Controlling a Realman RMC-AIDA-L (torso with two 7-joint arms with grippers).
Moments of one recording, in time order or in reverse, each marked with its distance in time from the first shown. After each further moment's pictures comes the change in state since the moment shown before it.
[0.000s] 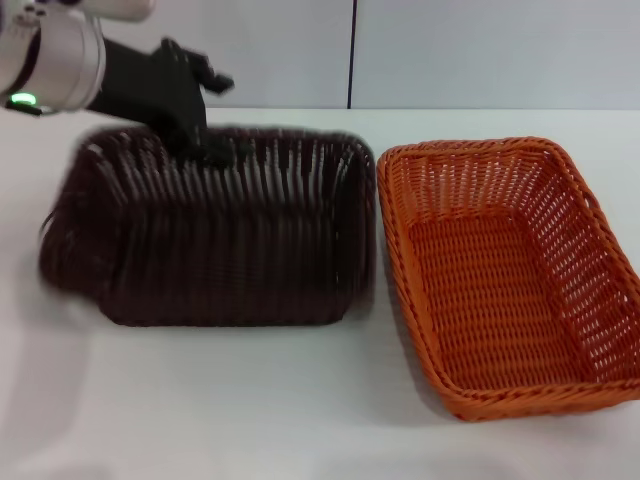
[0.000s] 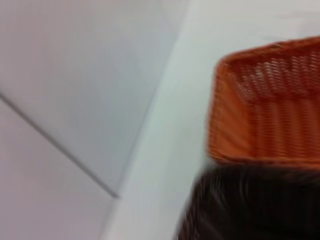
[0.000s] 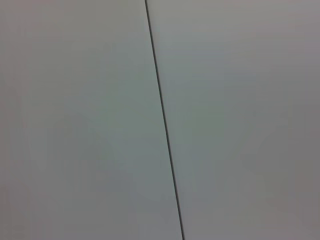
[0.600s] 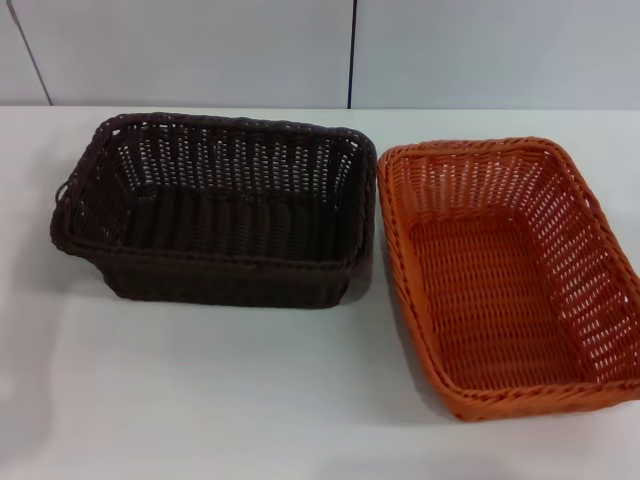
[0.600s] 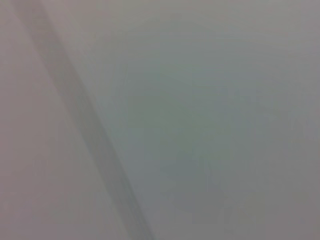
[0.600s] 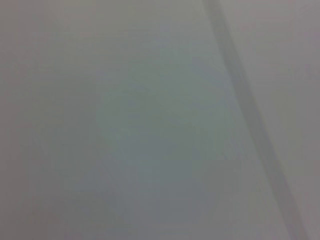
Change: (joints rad) left arm 0.620 -0.002 0.473 -0.109 -0.283 1.539 -0.279; right arm -0.002 -0.139 0.031 -0.385 -0.078 -0.387 0.003
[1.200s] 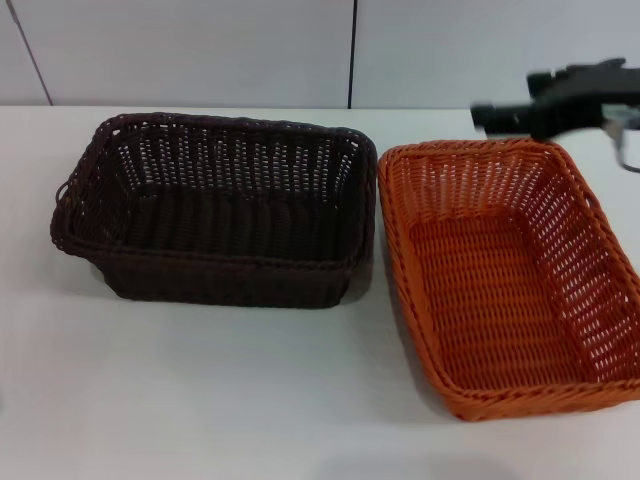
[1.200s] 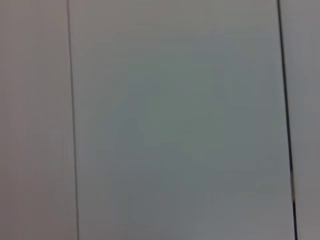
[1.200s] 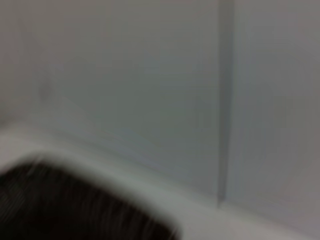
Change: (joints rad) left arm 0.104 -0.004 0.378 0.706 0.047 0.869 -0.633; right arm 0.183 0.011 0.709 -0.789 -0.231 -1.997 -0.209
